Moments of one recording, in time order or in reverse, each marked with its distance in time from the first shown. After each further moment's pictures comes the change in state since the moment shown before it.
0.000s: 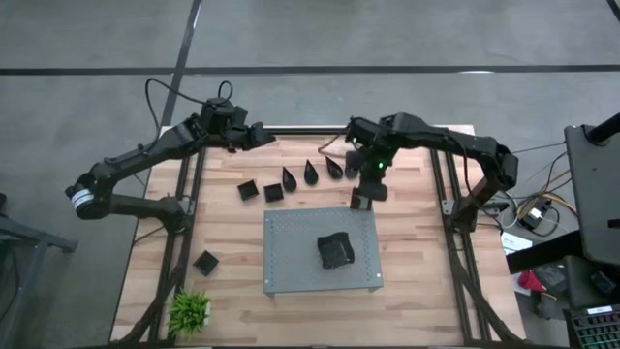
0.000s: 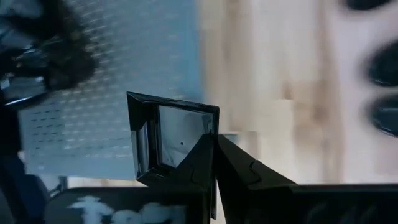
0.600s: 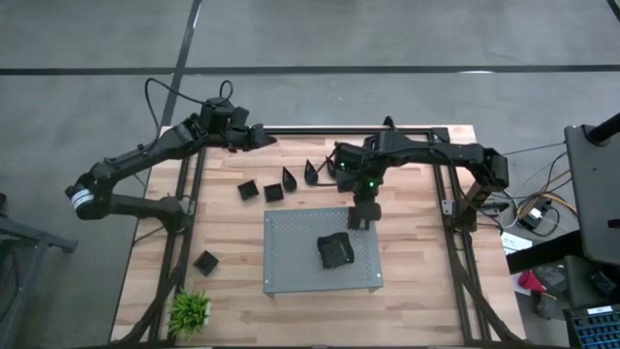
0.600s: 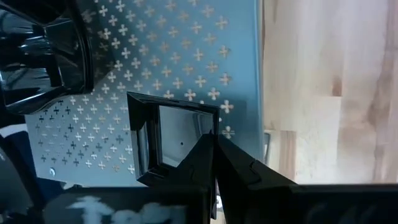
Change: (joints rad) left arm 0.000 -0.001 0.000 0.007 0.051 0.041; right arm 0.127 0.073 0.000 0.011 0.006 0.082
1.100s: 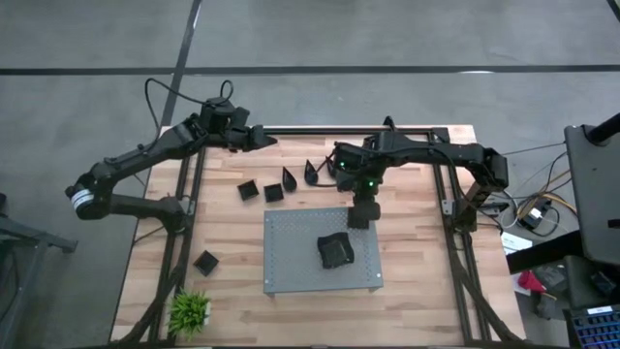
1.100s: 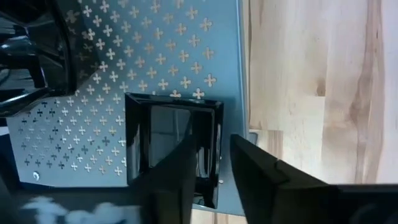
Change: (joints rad) left arm 0.000 0.000 0.000 0.002 0.022 0.015; right arm 0.002 0.002 0.007 0.000 0.042 -0.005
